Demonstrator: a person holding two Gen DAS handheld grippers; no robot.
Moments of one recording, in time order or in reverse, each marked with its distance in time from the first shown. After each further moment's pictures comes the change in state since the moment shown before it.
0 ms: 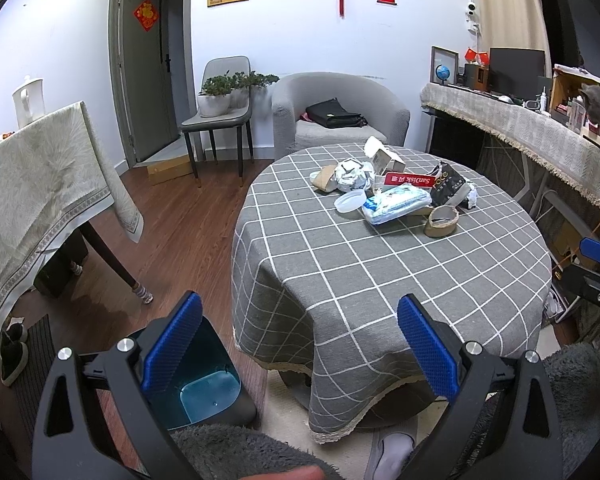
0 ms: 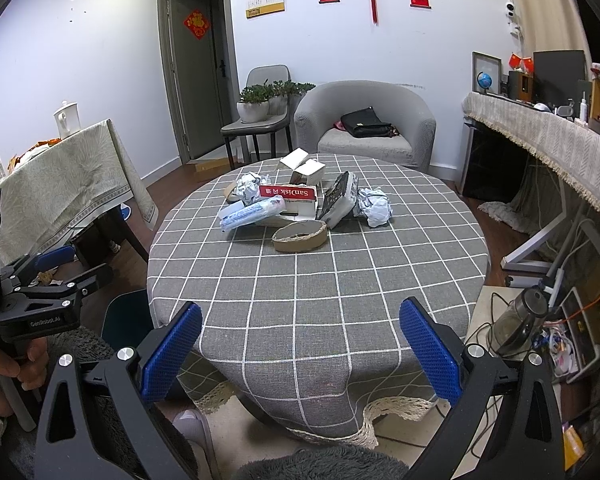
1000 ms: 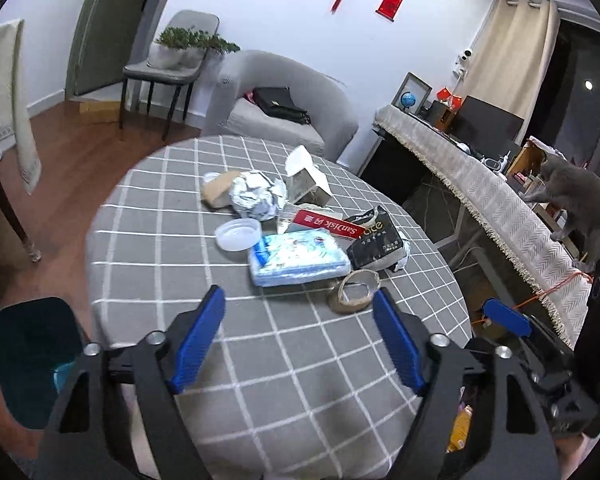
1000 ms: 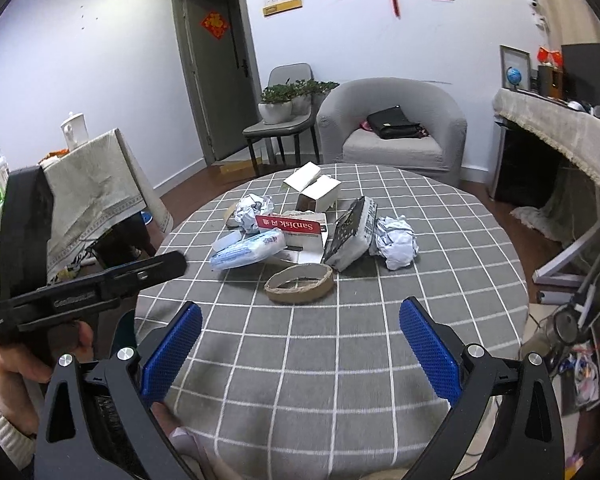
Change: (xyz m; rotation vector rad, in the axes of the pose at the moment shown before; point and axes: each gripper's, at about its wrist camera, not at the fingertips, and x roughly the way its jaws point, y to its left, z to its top) left arm 0.090 -0.043 0.058 -0.268 0.078 -0.354; right arm 0.058 -0.030 0.046 -0.013 0.014 0.124
